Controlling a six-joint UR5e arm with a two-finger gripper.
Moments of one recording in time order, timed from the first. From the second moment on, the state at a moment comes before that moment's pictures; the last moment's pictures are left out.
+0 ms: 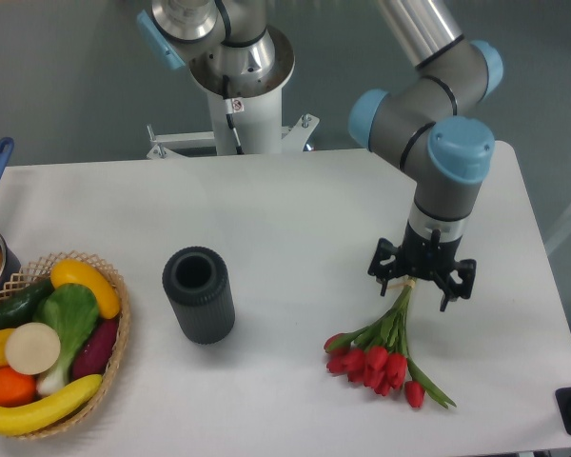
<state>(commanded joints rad) 2.68 -2.08 -1.61 -0.83 1.36 1.00</state>
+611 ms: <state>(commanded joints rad) 2.68 -2.12 -1.62 -0.81 1.36 1.05</state>
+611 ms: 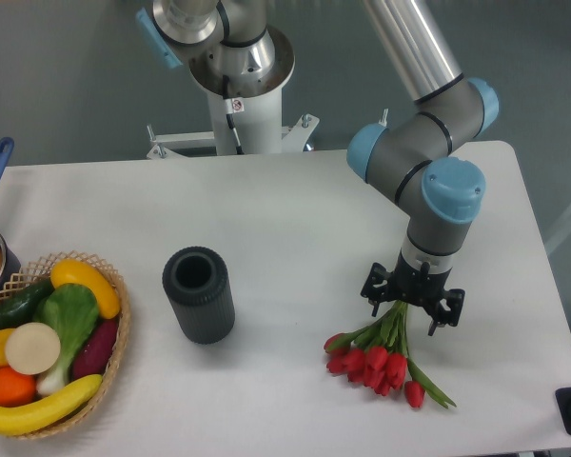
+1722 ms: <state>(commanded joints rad) 2.66 -2.16 -1.64 -0.80 1.48 1.08</state>
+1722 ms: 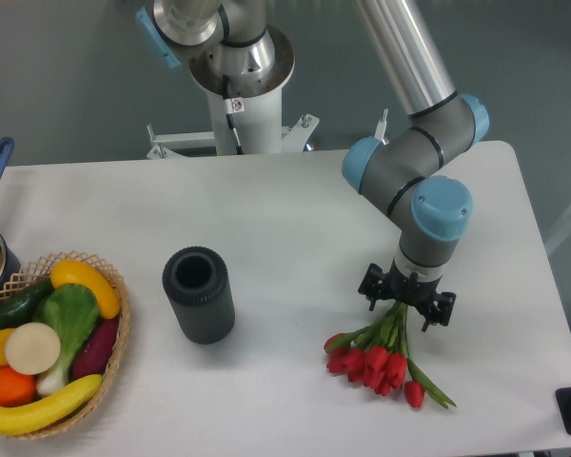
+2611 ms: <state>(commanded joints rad) 2.65 -2.16 -1.65 -0.79 1.47 1.05</state>
